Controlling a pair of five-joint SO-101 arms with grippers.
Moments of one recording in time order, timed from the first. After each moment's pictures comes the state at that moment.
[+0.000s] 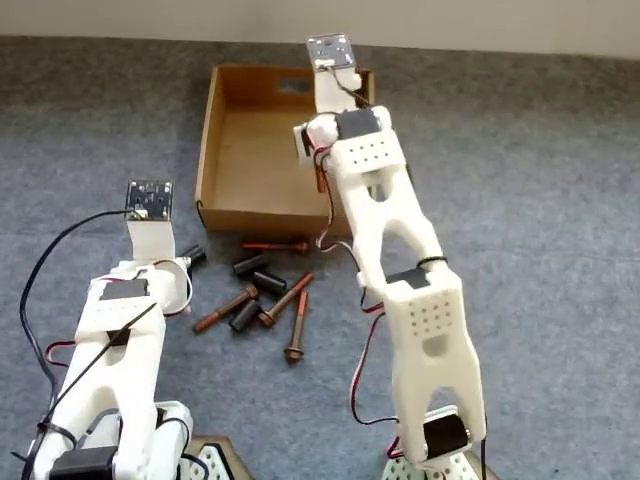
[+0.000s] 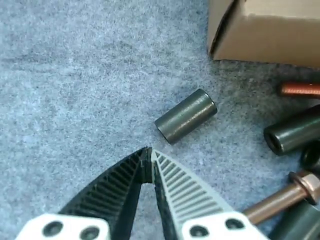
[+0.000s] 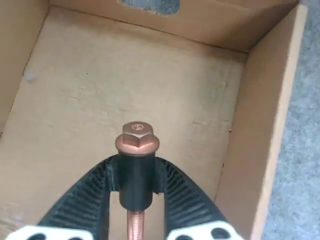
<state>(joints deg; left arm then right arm) -13.7 -31.3 66.7 33.6 -4.3 -20.7 48.0 -53.6 68.4 -3.6</state>
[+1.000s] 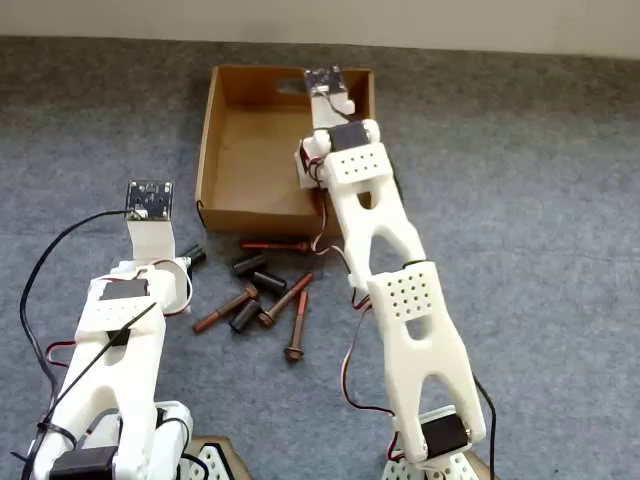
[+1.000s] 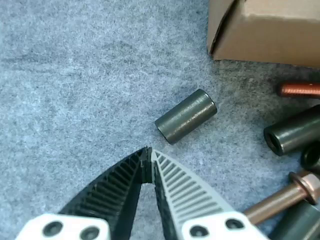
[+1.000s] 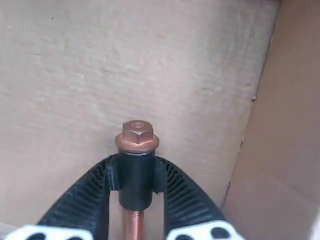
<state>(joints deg) -13.7 -31.3 66.7 33.6 -4.3 -20.7 64.6 -71.7 78.9 -4.0</state>
